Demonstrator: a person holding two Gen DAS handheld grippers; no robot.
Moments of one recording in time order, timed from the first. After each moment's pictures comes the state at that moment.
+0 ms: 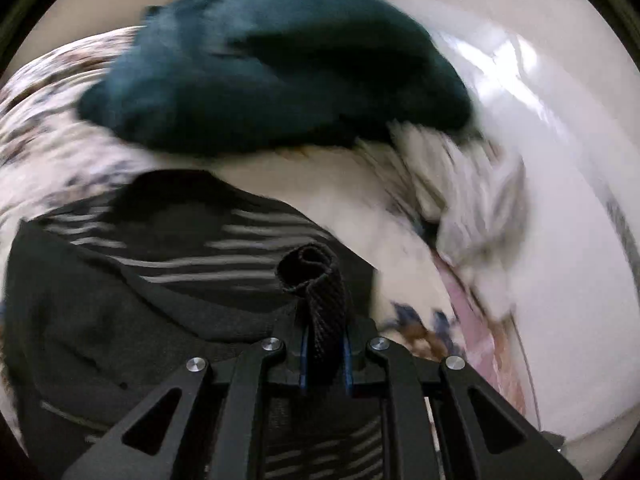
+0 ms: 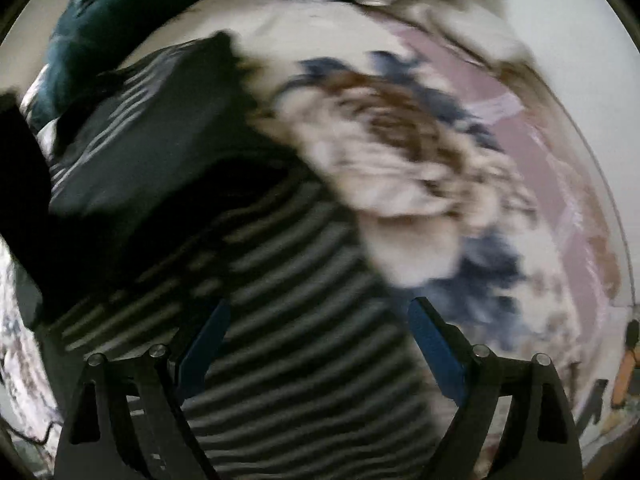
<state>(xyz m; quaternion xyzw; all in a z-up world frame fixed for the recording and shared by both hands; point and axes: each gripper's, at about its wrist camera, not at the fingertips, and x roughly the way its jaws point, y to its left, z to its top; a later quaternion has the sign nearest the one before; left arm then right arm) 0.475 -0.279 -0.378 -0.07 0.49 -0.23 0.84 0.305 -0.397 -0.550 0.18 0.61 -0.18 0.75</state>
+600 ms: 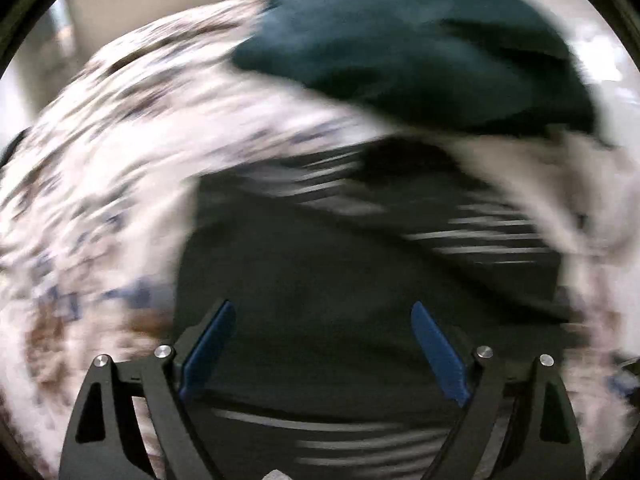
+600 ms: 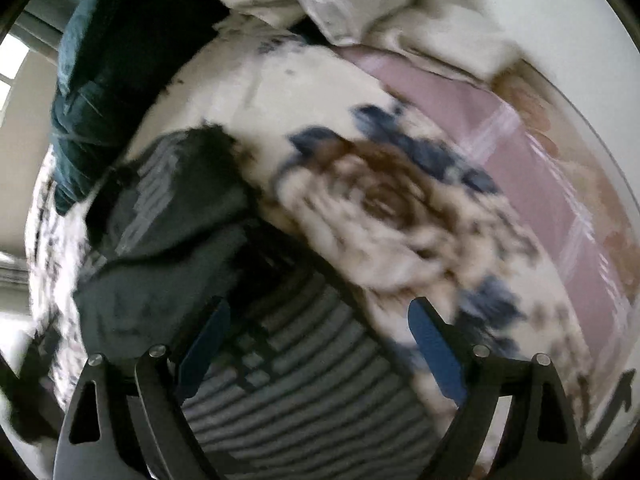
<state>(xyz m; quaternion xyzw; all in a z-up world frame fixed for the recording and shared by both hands) 0.496 -0.052 -0.431 -0.02 0.54 -0.01 0.84 0.379 -0.420 -0.512 0.29 0.57 -0.14 0.76</state>
